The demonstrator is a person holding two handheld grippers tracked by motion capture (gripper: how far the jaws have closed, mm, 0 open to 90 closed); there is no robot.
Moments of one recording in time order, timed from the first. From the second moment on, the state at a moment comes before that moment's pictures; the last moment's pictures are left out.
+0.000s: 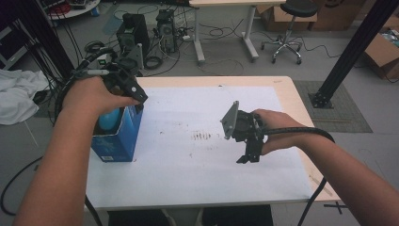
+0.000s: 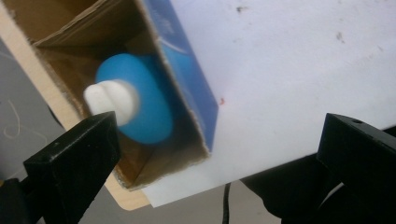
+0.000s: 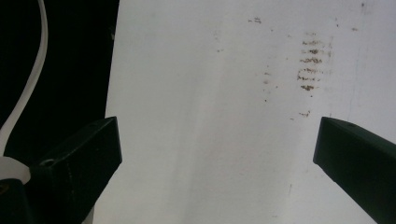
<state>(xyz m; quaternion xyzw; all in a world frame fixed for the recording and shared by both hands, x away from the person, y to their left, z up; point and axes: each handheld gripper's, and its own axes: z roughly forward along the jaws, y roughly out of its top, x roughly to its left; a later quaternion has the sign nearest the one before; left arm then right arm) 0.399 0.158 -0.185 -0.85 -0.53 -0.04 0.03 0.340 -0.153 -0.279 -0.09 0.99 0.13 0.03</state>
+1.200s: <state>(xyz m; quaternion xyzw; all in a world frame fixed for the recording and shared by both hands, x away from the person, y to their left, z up) 0.329 0.065 -0.203 -1.00 -0.10 0.01 0.01 0.335 -0.153 -0.268 -0.08 0.99 0.11 0.03</state>
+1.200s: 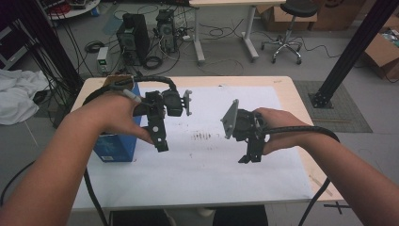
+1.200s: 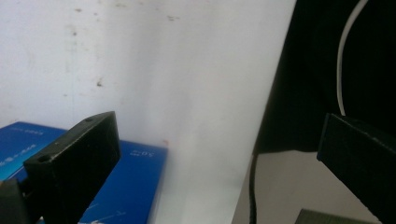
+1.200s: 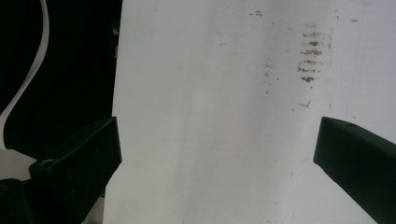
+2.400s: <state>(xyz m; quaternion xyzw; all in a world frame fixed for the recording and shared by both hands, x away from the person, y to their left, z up) 0.326 0.044 -0.209 -1.00 -0.05 0.01 0.00 0.342 -0.165 -0.266 -0.07 0.99 0.12 0.04</state>
